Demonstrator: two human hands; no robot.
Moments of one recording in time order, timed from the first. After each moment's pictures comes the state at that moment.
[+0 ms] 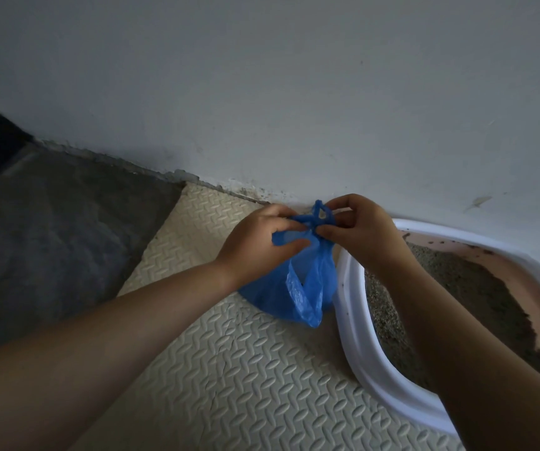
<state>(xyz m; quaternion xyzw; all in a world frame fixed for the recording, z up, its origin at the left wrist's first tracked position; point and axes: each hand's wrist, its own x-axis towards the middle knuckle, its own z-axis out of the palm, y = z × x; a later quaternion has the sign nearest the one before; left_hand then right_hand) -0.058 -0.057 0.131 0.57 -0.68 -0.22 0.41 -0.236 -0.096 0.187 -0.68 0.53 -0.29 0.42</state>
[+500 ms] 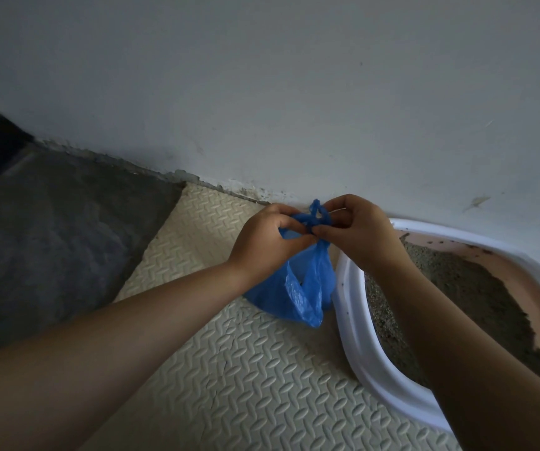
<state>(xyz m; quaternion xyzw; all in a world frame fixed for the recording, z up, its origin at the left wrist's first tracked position) -0.073 -0.056 0.138 0.60 -0.60 -0.30 0.44 -0.230 -0.091 0.189 -0.69 0.52 -0.30 0.40</state>
